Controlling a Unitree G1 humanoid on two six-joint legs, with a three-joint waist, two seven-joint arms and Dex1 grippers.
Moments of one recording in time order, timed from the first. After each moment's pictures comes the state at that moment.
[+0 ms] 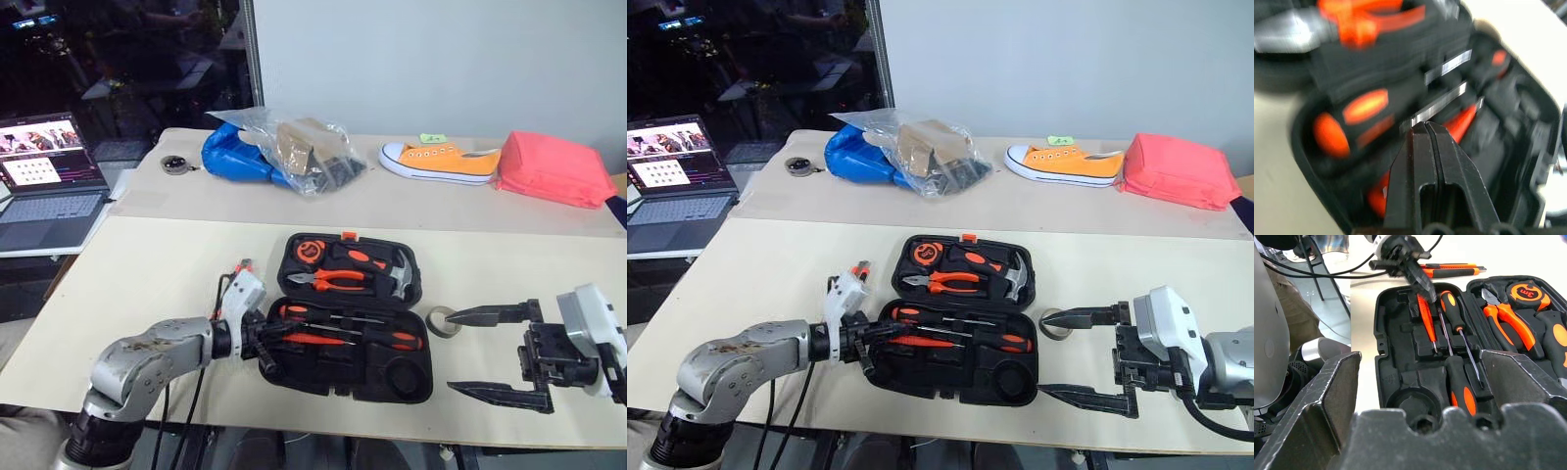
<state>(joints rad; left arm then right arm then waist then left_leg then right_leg) -0.17 0.67 -0.12 -0.51 -0.73 1.10 -0.62 0.29 -0.97 -0.52 -0.60 0.75 0.40 1.30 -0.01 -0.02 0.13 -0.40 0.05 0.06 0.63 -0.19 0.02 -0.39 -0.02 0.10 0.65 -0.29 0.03</state>
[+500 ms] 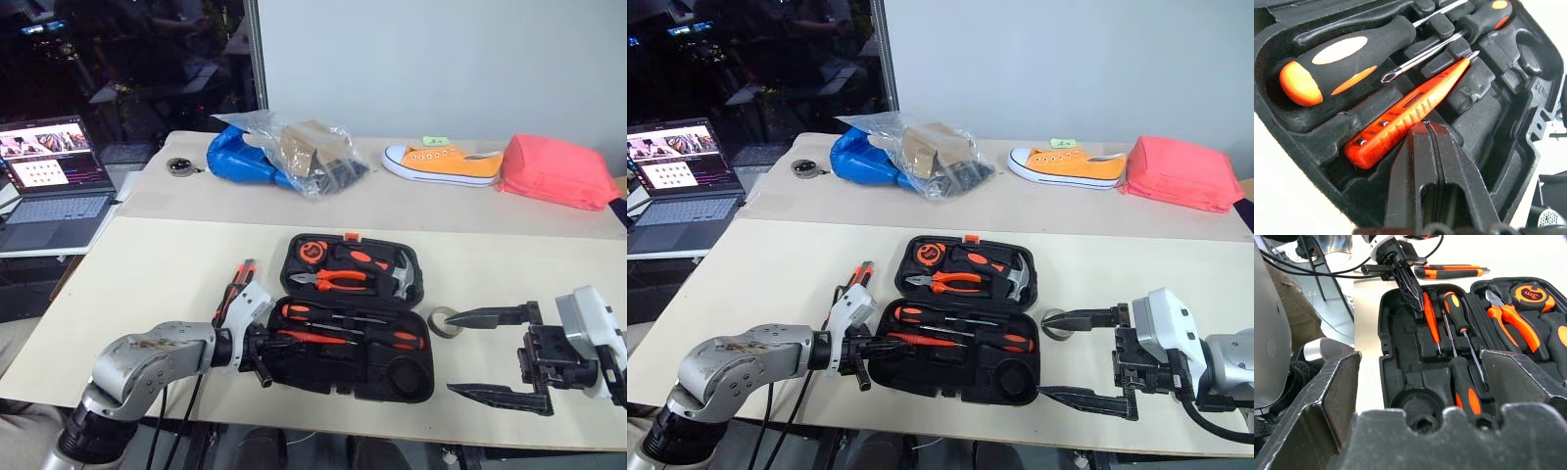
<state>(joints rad) -0.16 0.54 0.02 -0.47 -0.78 1.01 -0.61 0.28 -0.97 -0.51 -0.61 0.75 0.41 1.30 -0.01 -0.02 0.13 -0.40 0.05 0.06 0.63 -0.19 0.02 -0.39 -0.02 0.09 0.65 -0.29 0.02</state>
